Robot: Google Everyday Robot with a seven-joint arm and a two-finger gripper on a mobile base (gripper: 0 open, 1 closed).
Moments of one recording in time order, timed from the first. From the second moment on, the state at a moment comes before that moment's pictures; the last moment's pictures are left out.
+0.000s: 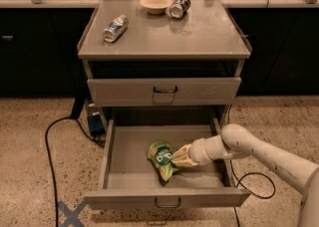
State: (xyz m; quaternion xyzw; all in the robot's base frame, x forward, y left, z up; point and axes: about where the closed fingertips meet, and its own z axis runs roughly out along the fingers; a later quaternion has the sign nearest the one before) arm 0.575 -0.077 0.444 -0.61 0.65 0.30 0.34
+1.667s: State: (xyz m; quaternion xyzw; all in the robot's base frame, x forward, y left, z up) arm 0.574 -0.077 0.443 -0.61 0.65 0.30 0.34
